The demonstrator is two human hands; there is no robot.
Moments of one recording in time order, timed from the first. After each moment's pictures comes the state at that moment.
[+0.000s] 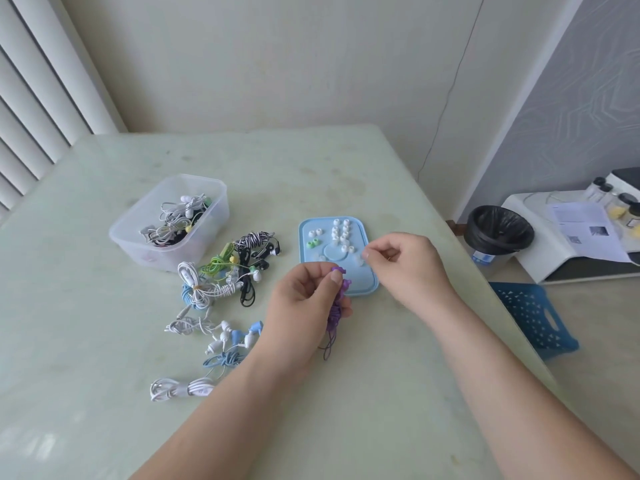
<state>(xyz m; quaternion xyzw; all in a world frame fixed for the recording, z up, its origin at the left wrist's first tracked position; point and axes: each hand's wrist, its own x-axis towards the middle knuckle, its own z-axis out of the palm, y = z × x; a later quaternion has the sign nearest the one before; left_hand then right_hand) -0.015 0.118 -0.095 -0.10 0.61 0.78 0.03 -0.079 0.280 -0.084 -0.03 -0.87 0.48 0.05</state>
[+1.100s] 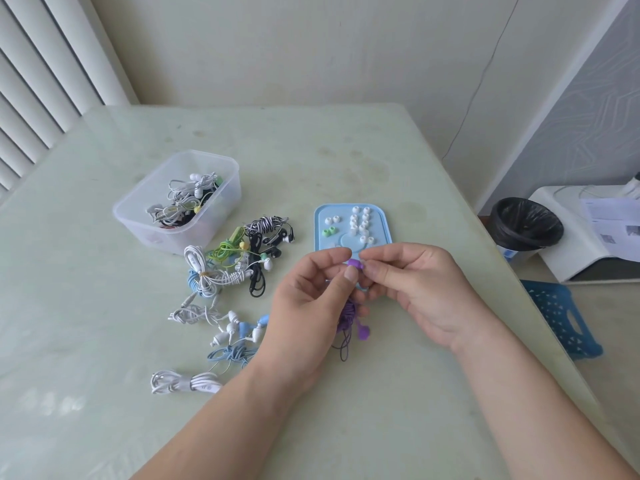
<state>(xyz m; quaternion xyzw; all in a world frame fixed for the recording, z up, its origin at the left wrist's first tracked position) -0.013 0.113 -0.108 -0.08 0.56 0.83 0.00 -0.064 0.269 -0.091 0.01 -0.62 0.77 -0.14</state>
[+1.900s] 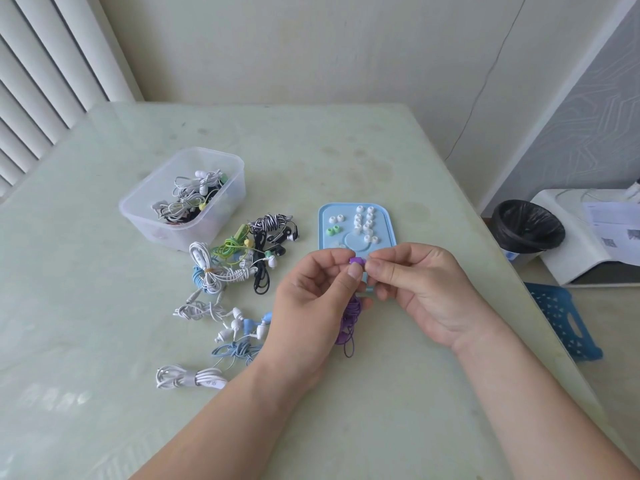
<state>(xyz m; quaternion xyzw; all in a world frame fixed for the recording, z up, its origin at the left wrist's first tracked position) -0.013 0.114 -0.106 -0.06 0.52 0.85 -0.02 -0.060 0.264 -0.081 0.01 -0.58 0.80 -0.16</state>
